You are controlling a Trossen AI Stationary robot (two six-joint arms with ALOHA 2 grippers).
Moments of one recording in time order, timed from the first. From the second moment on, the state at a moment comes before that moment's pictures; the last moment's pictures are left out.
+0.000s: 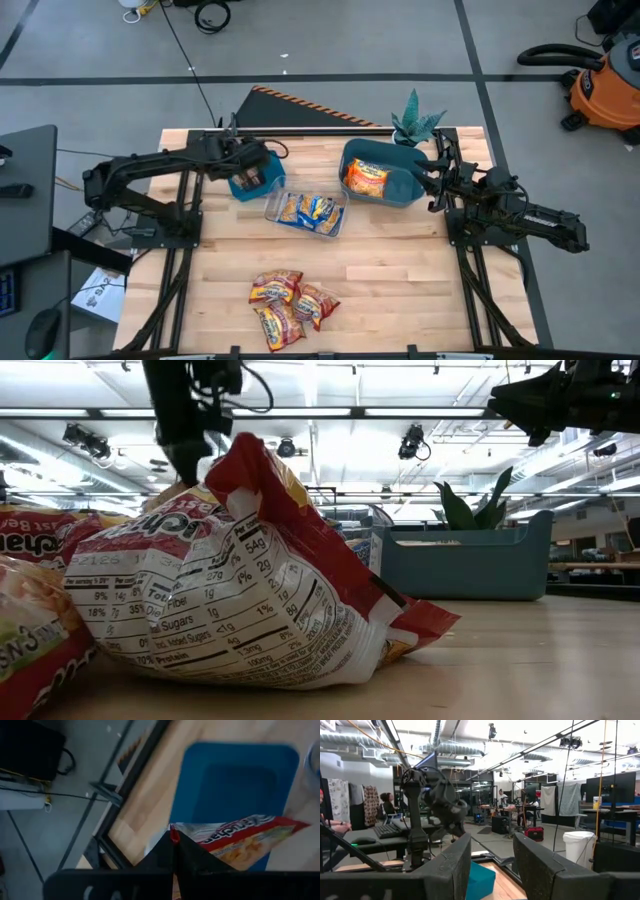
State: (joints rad) left arm 0.32 1.33 1.12 -1.06 -0.62 -0.14; right arm -0.33 0.08 0.14 0.26 -0.02 0.00
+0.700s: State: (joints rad) left arm 0.35 1.33 0.86 -0.58 -0.54 0.23; right arm -0.33 0.08 0.14 0.26 -0.02 0.00
